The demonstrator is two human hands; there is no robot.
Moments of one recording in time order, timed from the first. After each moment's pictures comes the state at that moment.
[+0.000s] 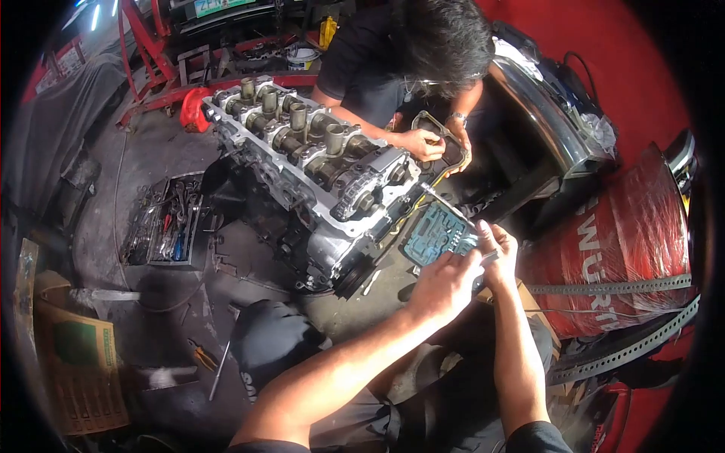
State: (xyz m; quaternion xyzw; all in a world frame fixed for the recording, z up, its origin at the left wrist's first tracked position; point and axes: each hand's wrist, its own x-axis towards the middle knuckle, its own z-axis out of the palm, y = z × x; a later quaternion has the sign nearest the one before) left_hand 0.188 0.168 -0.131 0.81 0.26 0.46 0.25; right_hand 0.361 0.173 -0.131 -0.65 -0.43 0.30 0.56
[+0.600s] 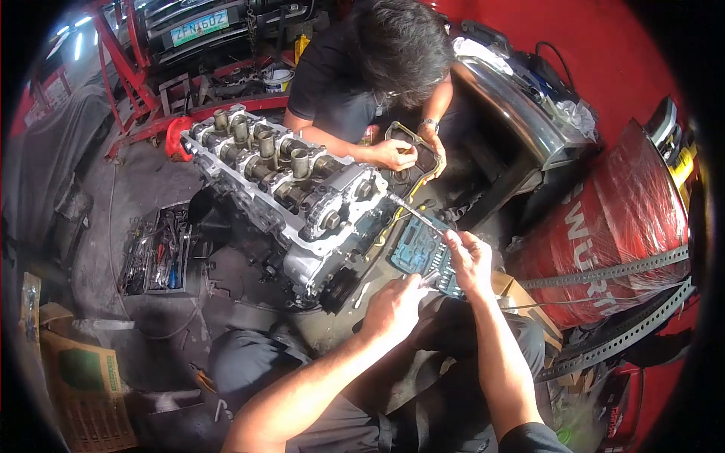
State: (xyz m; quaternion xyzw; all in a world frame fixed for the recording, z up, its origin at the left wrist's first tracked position) left_hand 0.153 0.158 -0.160 0.80 0.34 0.38 0.32; right_hand 0.348 0.161 -0.127 -0.70 -0.47 0.22 0.49
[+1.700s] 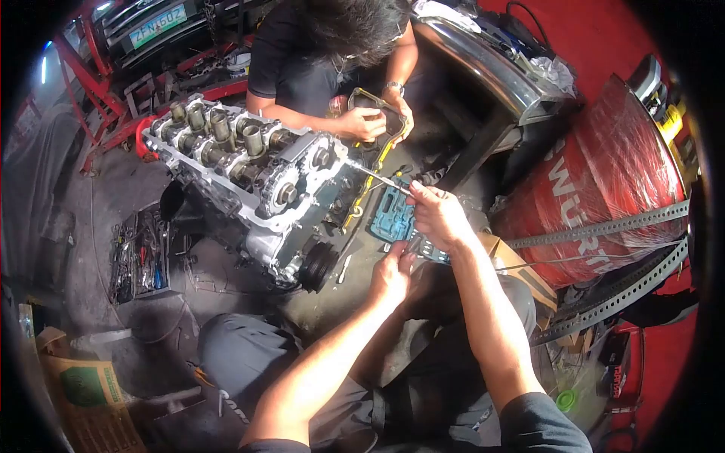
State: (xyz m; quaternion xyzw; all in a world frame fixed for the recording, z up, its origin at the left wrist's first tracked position) left_hand 0.222 0.149 -0.233 0.64 0.40 0.38 0.53; right_hand 0.353 0.181 -0.115 -0.52 -0.26 0.57 0.58
